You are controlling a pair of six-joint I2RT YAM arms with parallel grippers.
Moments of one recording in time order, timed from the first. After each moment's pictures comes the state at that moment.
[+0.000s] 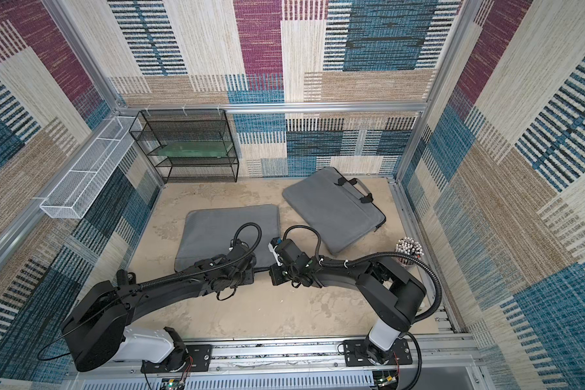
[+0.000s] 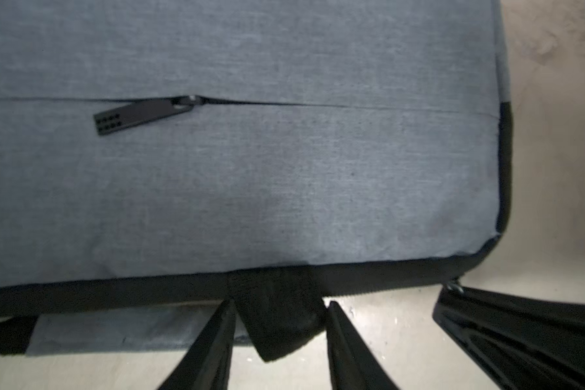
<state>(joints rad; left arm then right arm) -0.78 1.40 0.74 -0.45 -0.26 -0.81 0.86 1.66 0.82 -0.02 -0.19 0.49</state>
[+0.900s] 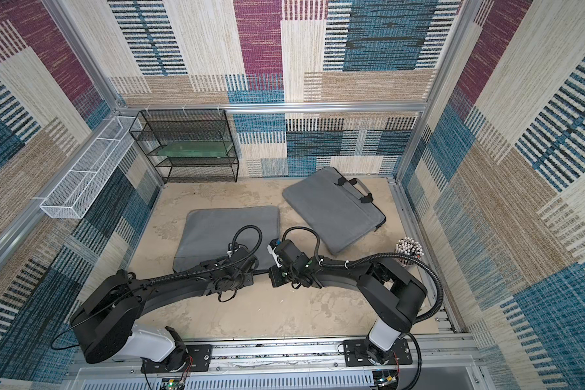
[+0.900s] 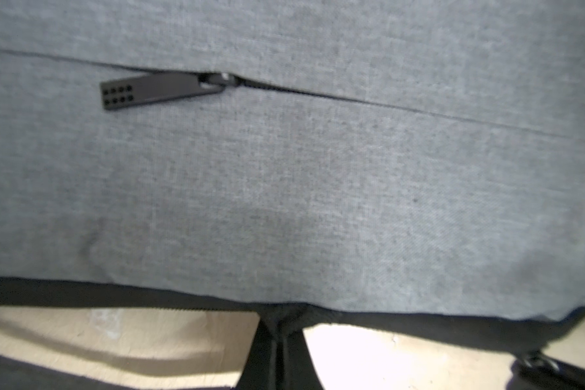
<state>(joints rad) -0.78 1.45 0.71 -0.43 -0.29 -0.89 0.86 1.65 0.83 -0.06 -0.19 0.49</state>
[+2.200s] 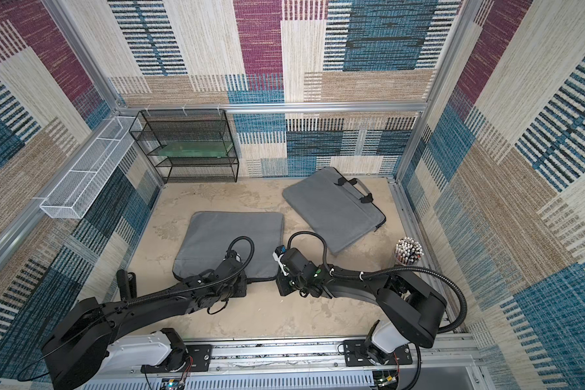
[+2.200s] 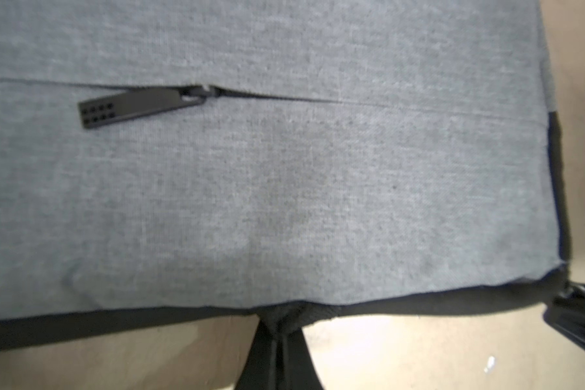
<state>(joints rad) -0.78 1.24 0.51 -0.29 -0.18 -0.71 0.91 1.49 0.70 -0.09 -0.14 0.45</state>
